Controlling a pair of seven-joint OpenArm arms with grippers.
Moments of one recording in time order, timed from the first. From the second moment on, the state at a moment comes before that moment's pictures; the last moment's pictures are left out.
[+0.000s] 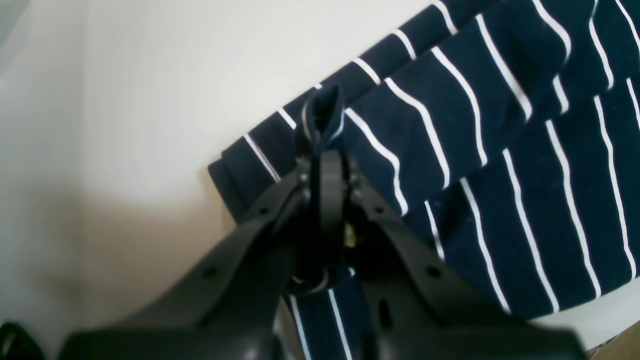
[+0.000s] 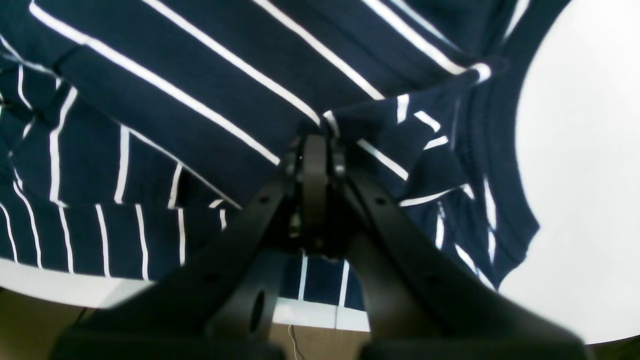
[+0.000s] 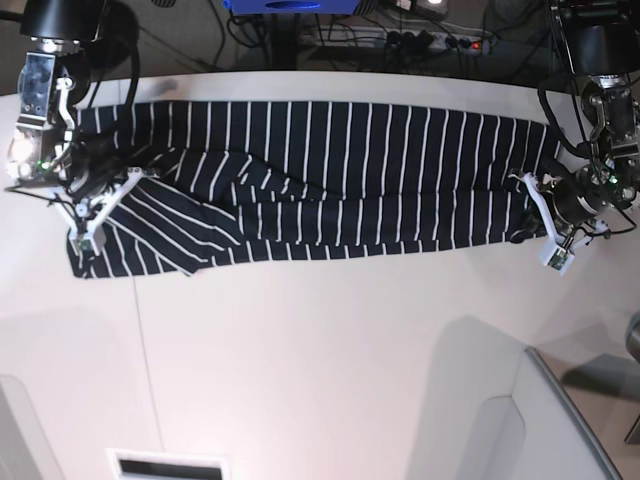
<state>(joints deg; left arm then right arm) 3.7 -26.2 -16.7 78.1 -6.6 -41.7 39.5 -7.2 6.5 14.4 89.5 10.0 16.1 -61.7</state>
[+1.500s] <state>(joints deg) 9.4 -28.2 -26.6 84.3 -22.5 -41.0 39.8 -6.4 2.6 17.0 98.9 9.8 16.1 -64.0</state>
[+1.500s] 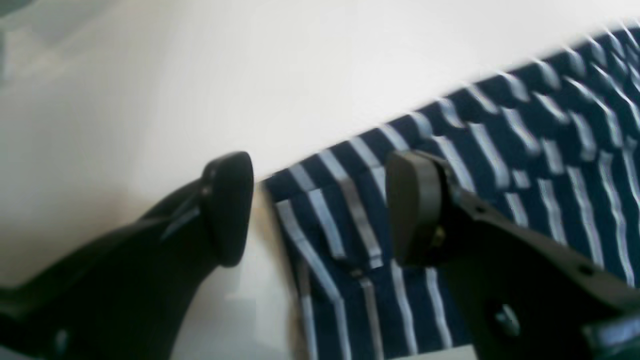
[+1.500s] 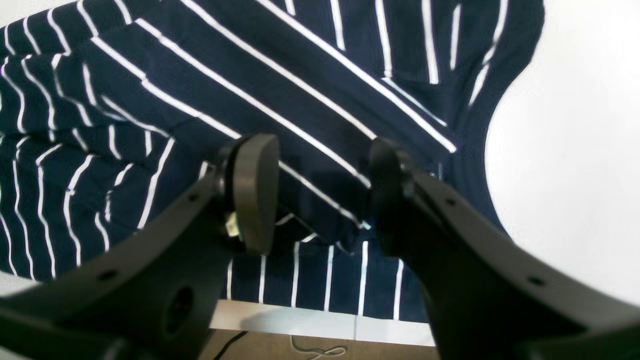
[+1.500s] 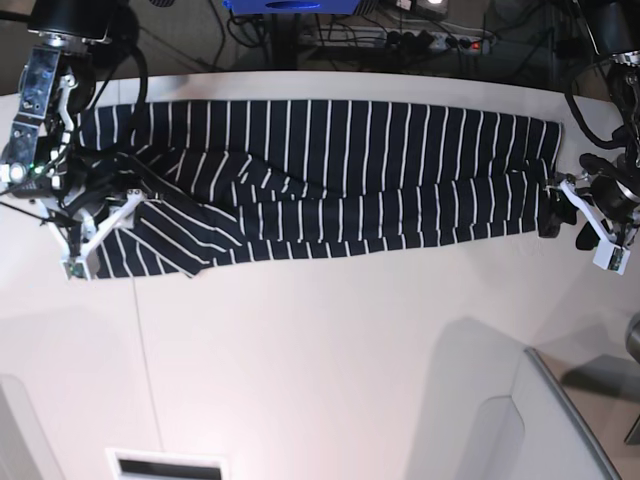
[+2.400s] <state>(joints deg) 9.8 -19.7 -33.3 66.4 -22.9 -41.1 39.5 -7.1 2.6 16.9 98.9 10.0 16.1 -63.4</state>
